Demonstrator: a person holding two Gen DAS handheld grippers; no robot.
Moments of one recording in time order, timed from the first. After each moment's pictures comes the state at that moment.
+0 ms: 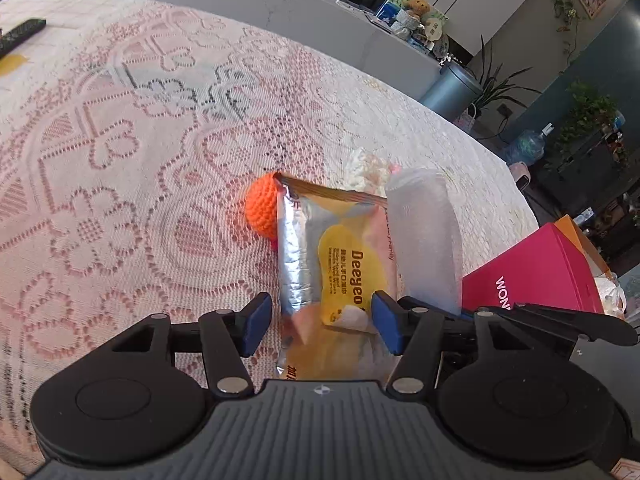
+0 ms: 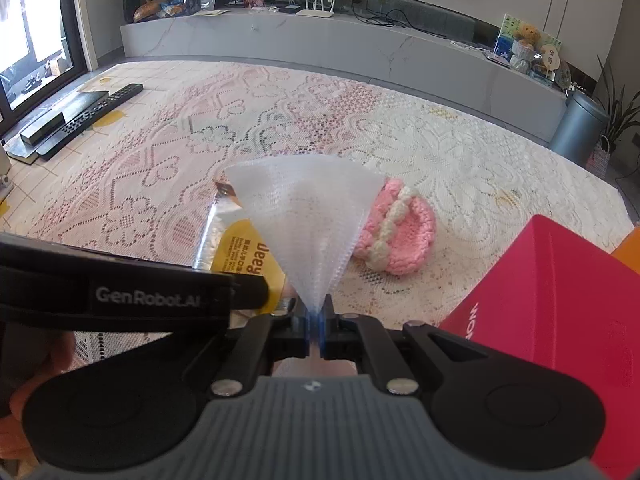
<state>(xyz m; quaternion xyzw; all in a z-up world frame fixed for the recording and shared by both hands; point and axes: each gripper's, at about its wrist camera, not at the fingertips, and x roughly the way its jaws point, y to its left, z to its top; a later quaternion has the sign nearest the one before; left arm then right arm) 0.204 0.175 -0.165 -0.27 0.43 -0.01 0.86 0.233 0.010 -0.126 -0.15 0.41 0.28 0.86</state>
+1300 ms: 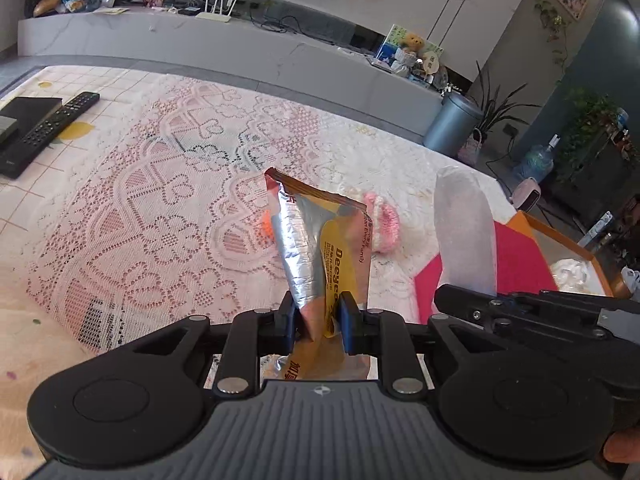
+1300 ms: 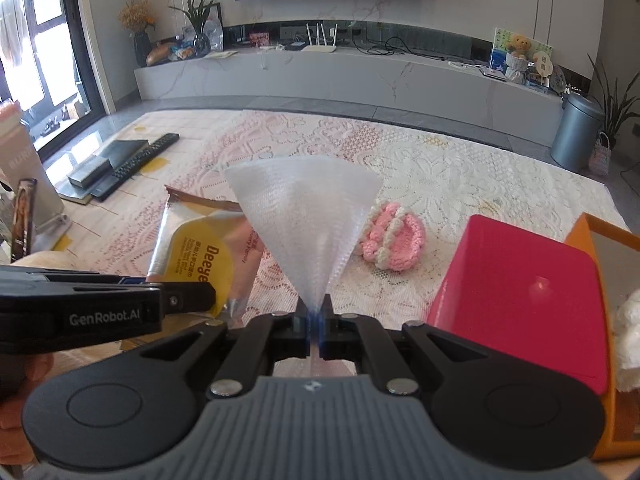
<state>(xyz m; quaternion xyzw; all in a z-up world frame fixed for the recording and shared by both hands) 0.111 0.142 -0.074 -0.21 0.38 0.04 0.90 0.168 -0.042 -0.052 -0.08 0.38 0.30 0.87</state>
